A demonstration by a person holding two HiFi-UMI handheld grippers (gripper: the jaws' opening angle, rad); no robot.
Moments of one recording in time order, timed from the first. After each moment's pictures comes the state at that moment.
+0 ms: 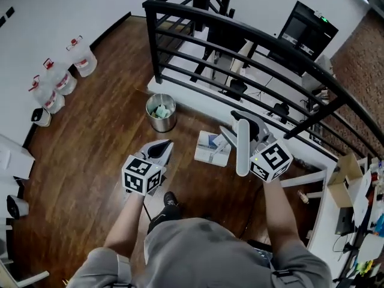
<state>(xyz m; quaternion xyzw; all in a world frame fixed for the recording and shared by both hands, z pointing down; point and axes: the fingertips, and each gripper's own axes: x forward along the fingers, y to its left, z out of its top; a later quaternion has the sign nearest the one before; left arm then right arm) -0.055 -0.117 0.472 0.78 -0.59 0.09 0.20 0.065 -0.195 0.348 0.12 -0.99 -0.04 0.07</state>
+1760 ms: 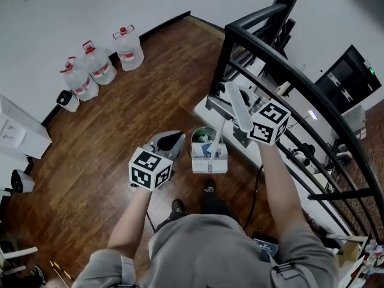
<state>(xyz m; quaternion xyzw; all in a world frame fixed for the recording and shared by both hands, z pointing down) -0.429 -0.250 0.430 0.71 -0.69 0.04 0.18 -0.426 -0.347 0.308 -0.13 -0.99 0.05 0.05</state>
